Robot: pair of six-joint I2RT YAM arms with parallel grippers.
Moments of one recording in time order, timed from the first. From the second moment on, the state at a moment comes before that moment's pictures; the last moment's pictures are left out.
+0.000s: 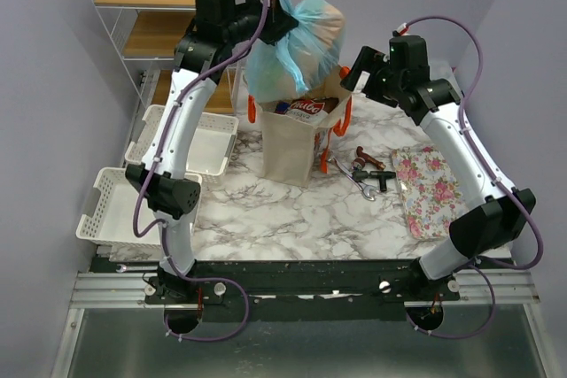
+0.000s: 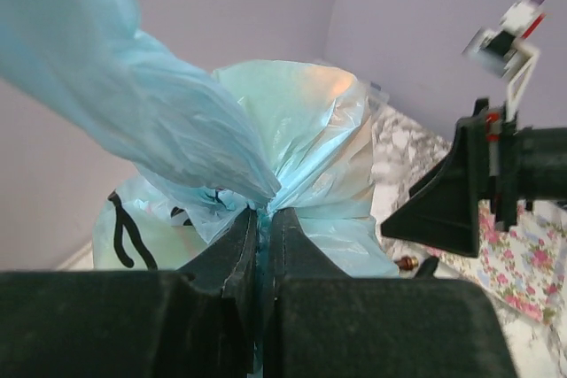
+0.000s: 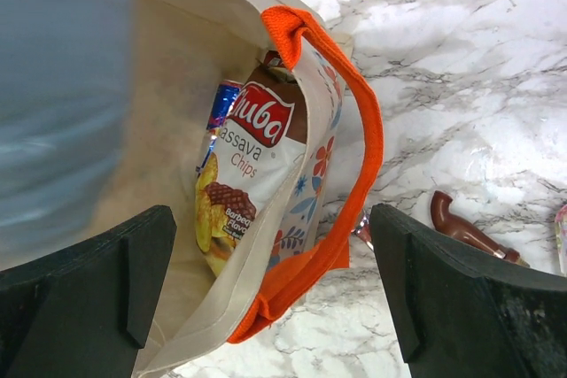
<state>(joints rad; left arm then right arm) -0.37 1.99 2.46 -0.56 0.54 -0.08 0.32 1.58 1.68 -0.65 0.03 0.55</state>
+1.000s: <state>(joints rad) -0.54 0.95 1.29 -0.91 0.80 0.39 0.32 1.29 1.45 -0.58 -0.23 0.30</state>
